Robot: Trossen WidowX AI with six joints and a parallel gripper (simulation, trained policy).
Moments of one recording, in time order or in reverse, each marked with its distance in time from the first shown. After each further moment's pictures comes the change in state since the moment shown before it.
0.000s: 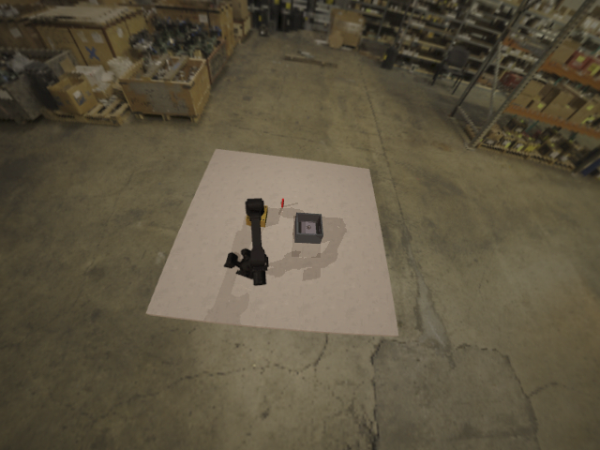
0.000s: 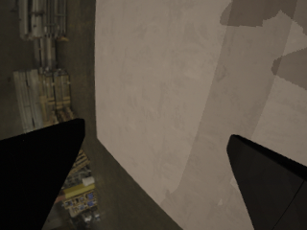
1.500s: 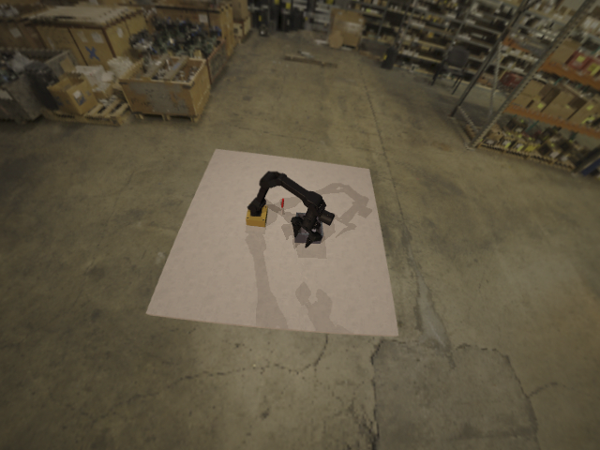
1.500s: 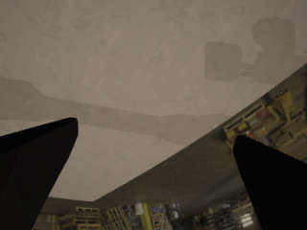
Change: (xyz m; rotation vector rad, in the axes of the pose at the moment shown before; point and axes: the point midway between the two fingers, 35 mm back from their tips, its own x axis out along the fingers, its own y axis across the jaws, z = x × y) arm -0.313 -0.113 0.164 1.082 0.024 -0.854
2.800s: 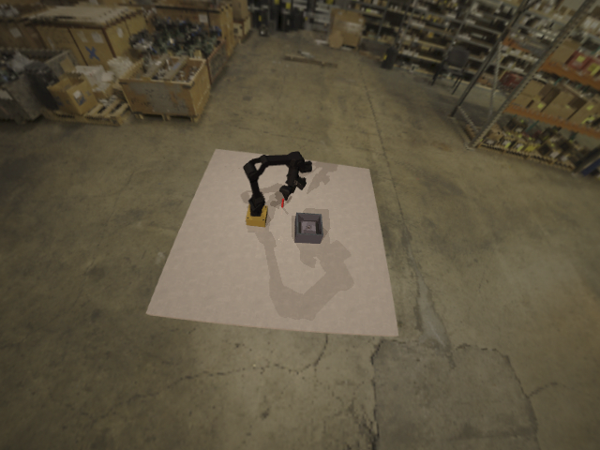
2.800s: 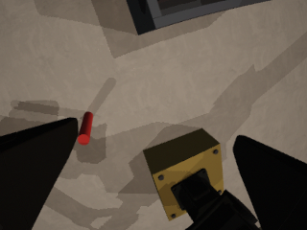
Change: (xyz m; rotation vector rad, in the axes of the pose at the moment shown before) arm -0.122 0.278 0.075 0.996 -0.202 0.269
